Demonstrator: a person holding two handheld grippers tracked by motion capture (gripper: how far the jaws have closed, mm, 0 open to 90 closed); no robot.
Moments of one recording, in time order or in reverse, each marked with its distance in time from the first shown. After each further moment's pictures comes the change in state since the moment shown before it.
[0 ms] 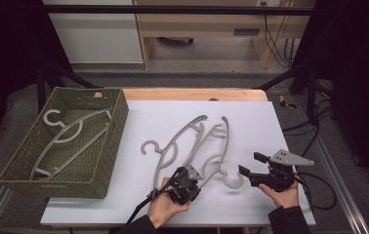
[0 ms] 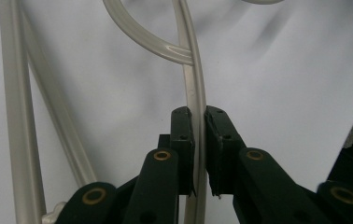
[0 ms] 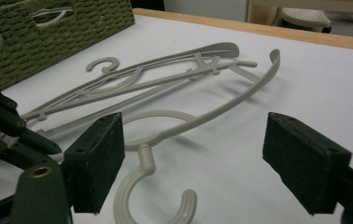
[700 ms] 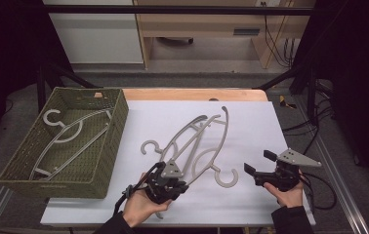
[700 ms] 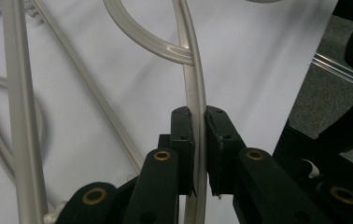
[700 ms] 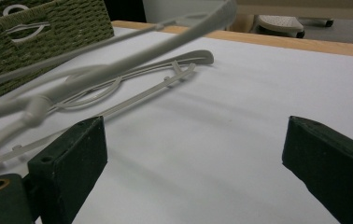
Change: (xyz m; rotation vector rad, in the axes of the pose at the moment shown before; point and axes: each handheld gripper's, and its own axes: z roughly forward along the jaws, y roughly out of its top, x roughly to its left) left arm 0.018 -0.010 -0.074 -0.094 -0.071 0.066; right arm -0.010 -0.002 -0.007 -0.033 -0.072 0.042
